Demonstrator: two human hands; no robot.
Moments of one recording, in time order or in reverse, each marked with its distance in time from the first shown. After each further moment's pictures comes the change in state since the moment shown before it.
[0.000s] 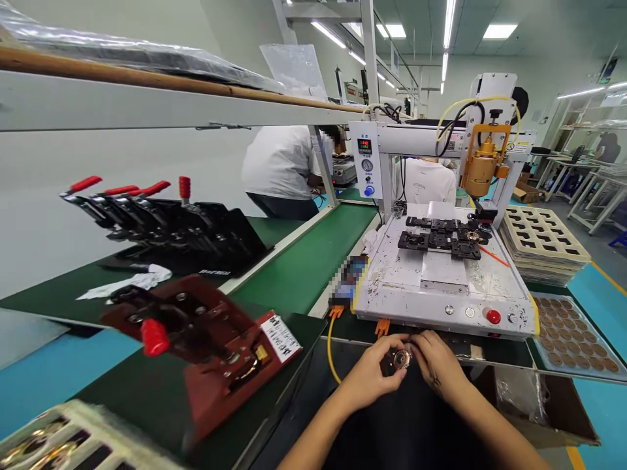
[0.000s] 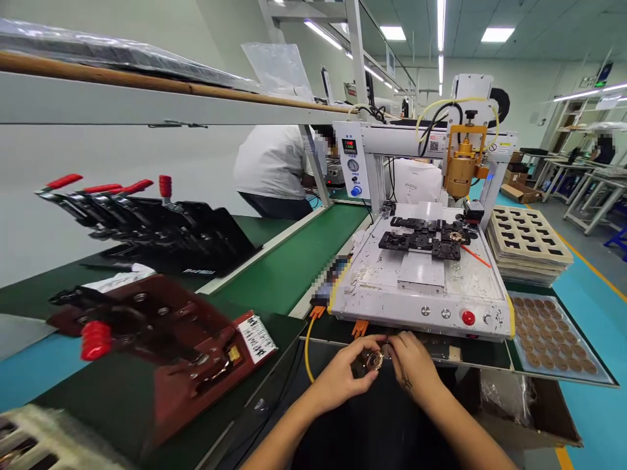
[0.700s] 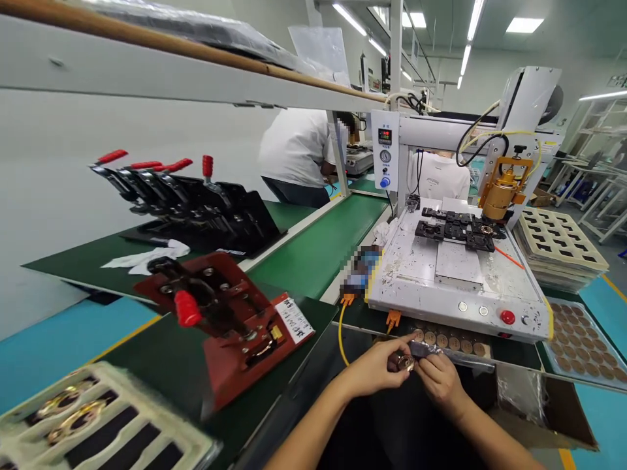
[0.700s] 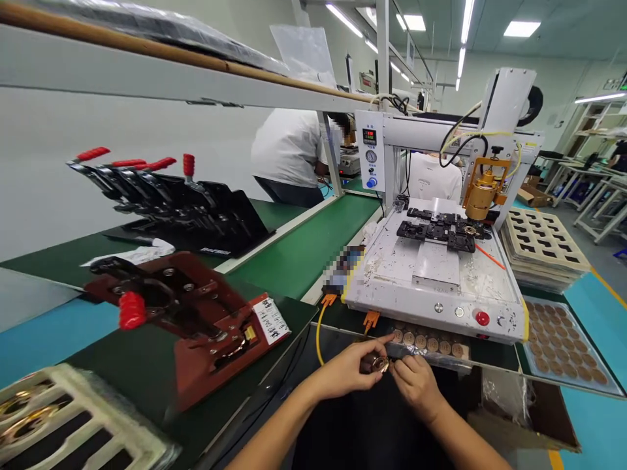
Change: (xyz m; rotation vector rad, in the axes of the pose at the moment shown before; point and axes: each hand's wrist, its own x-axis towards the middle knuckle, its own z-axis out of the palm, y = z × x) left_hand -0.007 -0.008 -0.008 -0.130 -0.195 -0.097; right_hand -0.051 0.021 0.041 0.002 0.050 -0.269
